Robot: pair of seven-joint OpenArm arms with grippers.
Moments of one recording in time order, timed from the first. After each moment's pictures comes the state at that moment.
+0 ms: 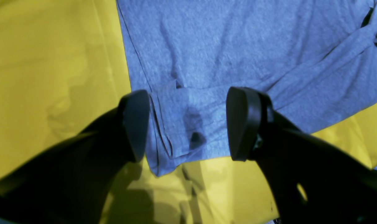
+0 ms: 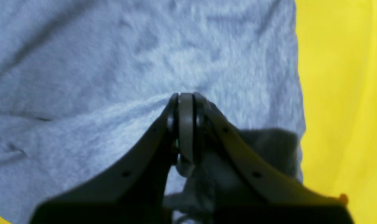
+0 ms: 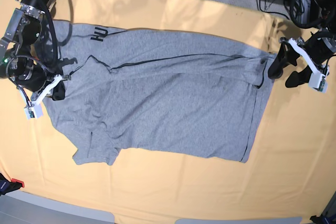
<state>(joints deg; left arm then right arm) 17.7 -26.9 -35.9 111.3 -61.3 -41.3 64.9 2.9 15.1 27.9 94.8 30.4 33.7 -67.9</state>
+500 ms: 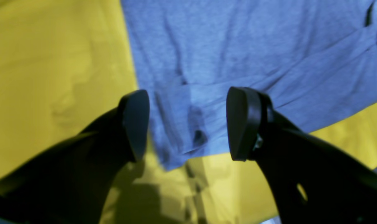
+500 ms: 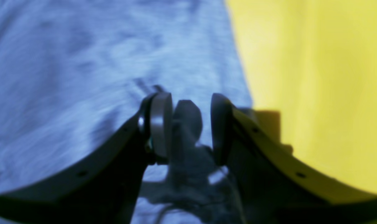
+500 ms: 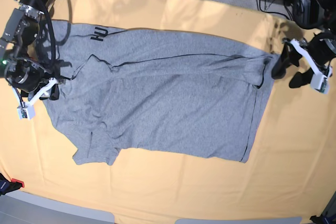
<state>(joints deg) 17.7 -29.5 -35.9 111.3 -60.3 -41.3 64.8 3.2 15.5 29.3 97.7 28.3 30.5 -69.9</state>
